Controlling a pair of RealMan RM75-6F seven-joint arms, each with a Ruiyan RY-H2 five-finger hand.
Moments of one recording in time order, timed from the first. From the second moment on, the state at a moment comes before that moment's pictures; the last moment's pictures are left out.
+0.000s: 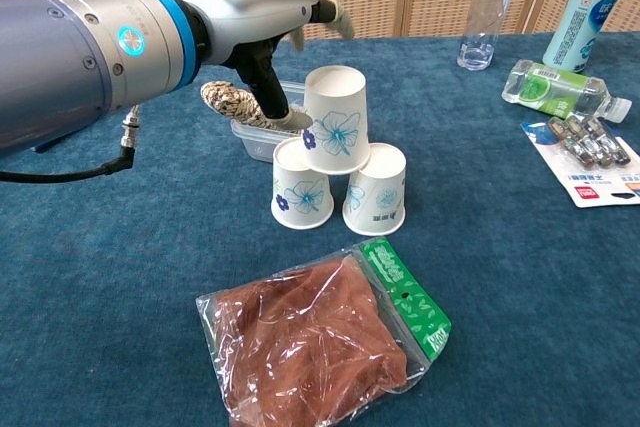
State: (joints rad) left arm -1.04 -1.63 -0.24 -1.95 0.64 1.34 0.98; right arm 0.15 -1.35 0.18 -1.14 -1.43 1.47 0.54
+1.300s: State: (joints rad) left arm -0.48 -0.76 0.03 -2.05 1.50 1.34 0.16; right arm 0.16 -1.35 0.15 -1.19 -1.47 1.48 0.47
